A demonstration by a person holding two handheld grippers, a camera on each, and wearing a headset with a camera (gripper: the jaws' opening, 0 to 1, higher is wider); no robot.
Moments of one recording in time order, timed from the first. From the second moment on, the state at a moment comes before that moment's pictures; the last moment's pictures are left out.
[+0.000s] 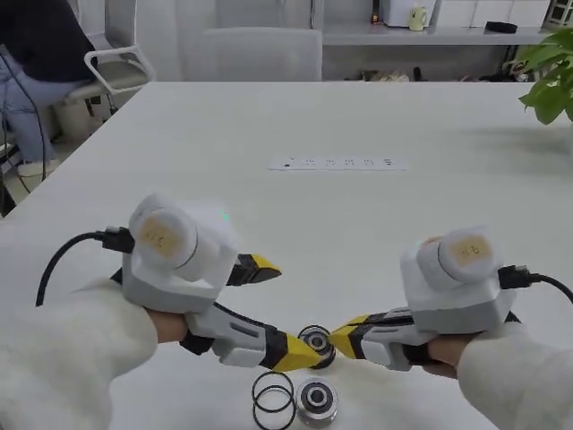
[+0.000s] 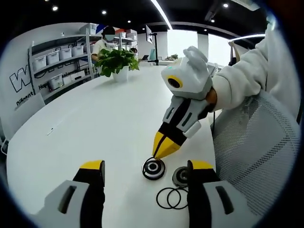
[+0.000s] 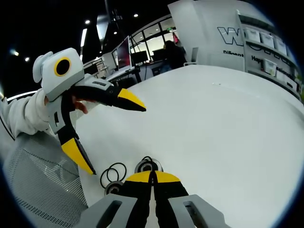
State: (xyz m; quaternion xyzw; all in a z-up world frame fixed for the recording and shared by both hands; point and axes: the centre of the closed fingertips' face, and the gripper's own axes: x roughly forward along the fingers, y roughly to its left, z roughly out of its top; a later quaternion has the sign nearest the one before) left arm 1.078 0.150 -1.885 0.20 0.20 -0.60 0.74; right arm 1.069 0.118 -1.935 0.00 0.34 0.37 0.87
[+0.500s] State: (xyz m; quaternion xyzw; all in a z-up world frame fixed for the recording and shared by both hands) left arm 1.074 0.188 -1.871 0.17 0.21 -0.59 0.76; right arm 1.069 0.128 -1.921 0.02 0.33 0.38 0.87
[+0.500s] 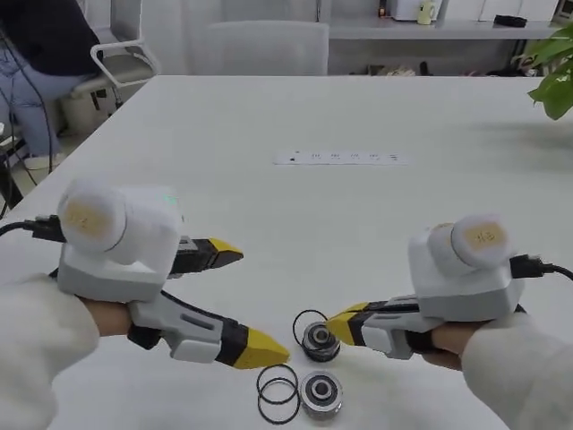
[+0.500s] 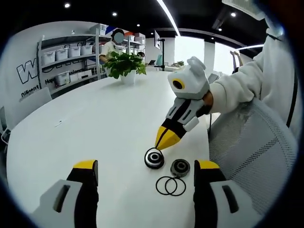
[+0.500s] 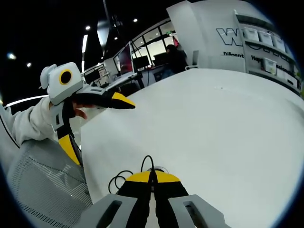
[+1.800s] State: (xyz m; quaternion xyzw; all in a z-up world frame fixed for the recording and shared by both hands) left arm 1.044 0.240 -1.903 0.11 0.26 -0.55 0.78; right arm 1.019 0.182 -1.933 0.00 0.37 0.47 0.80
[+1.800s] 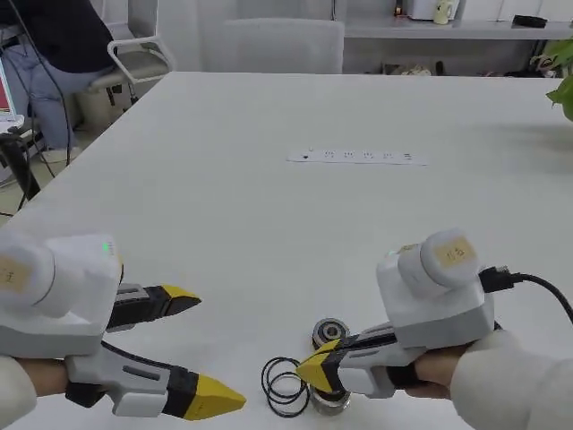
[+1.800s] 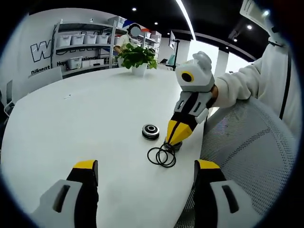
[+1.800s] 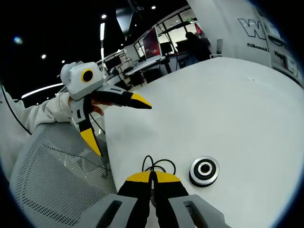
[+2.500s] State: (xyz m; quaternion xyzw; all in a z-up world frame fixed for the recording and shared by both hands) left arm 1.045 0.241 -1.907 0.12 0.27 -0.55 0.78; right arm 1.026 0.175 -1.946 -0.07 0.36 0.46 0.81
